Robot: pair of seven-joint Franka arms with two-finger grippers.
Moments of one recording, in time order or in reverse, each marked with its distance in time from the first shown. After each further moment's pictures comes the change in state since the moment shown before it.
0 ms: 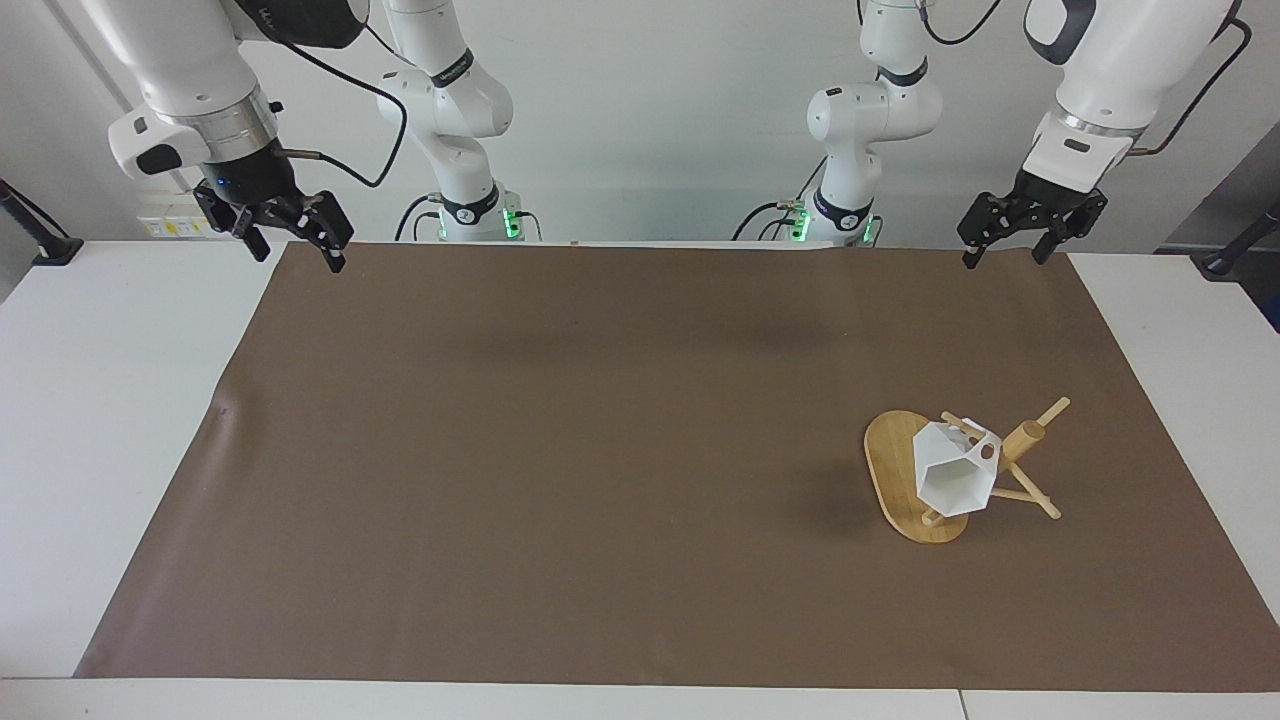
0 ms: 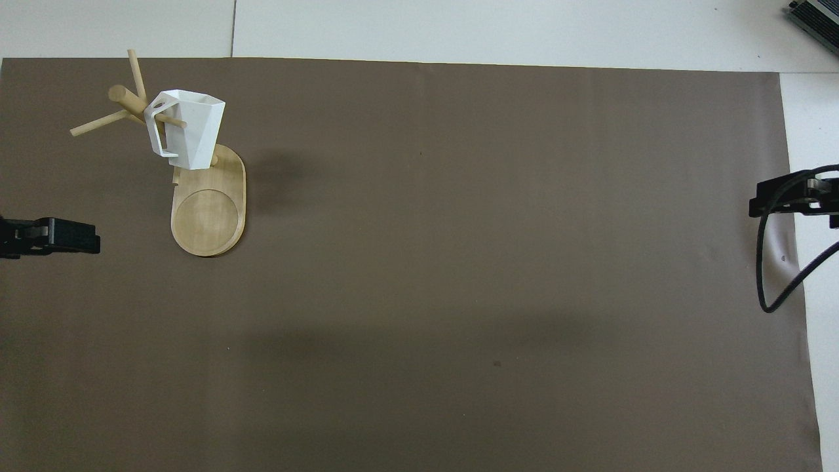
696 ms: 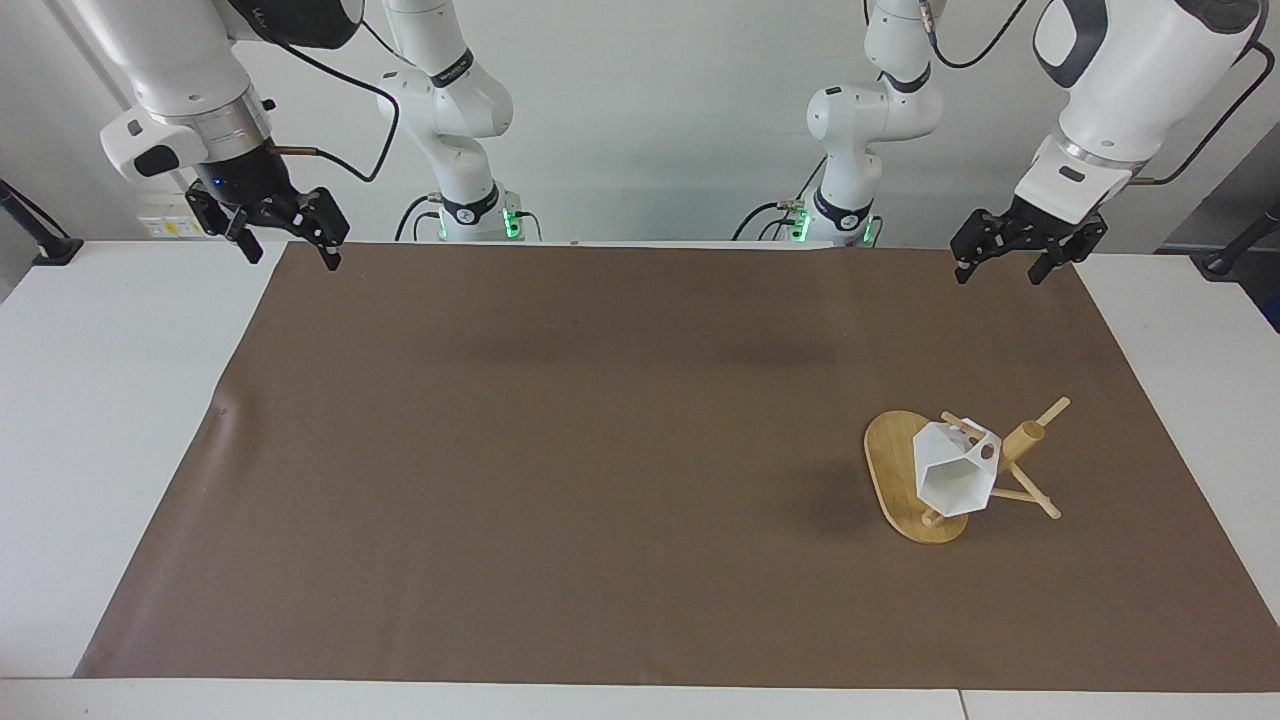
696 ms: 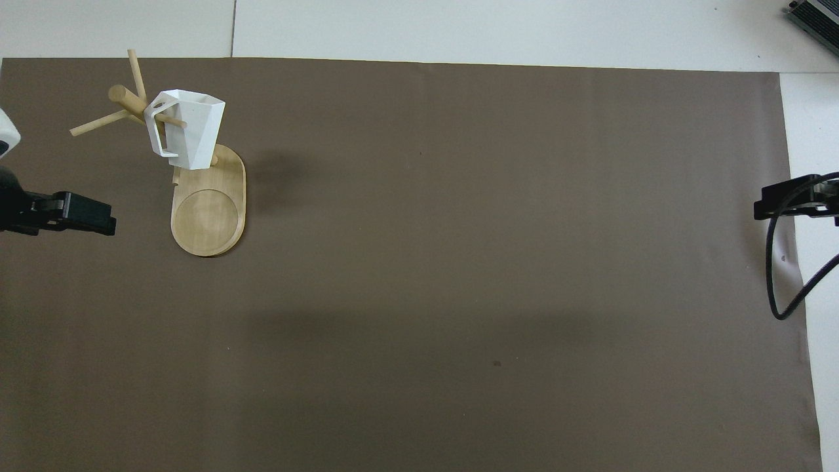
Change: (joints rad) left arm -0.031 0.079 0.023 0.110 -0.054 -0.061 0.023; right arm -0.005 0.000 -0.002 0.000 0.000 0.000 -0.035
